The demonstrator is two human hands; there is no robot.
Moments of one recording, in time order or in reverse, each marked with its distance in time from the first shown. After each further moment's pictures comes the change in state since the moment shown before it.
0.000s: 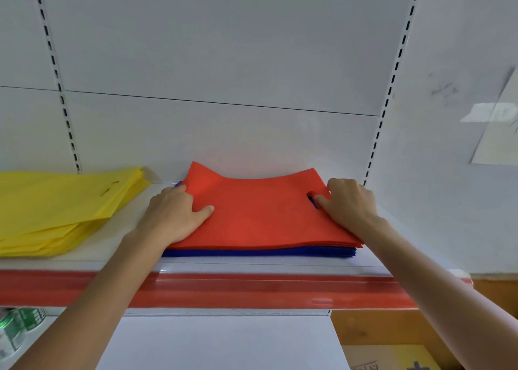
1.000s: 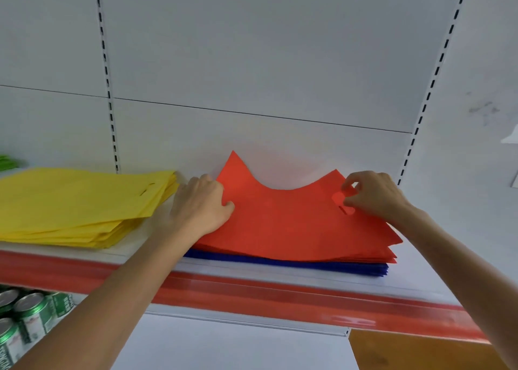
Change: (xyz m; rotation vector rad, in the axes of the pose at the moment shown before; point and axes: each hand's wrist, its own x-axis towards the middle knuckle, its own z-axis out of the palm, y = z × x) left_hand -0.002 0.008 -0.021 0.094 0.172 0.011; right_hand 0.019 -0.001 -0.030 0.221 -0.096 -0.049
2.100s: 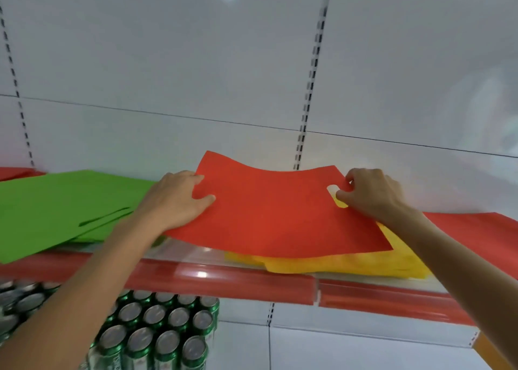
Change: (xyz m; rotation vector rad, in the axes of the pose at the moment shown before) left_hand -0.009 -0.481 -0.085 -0.267 -0.008 0.013; right_hand -0.045 -0.446 0.096 -0.182 0.183 -0.060
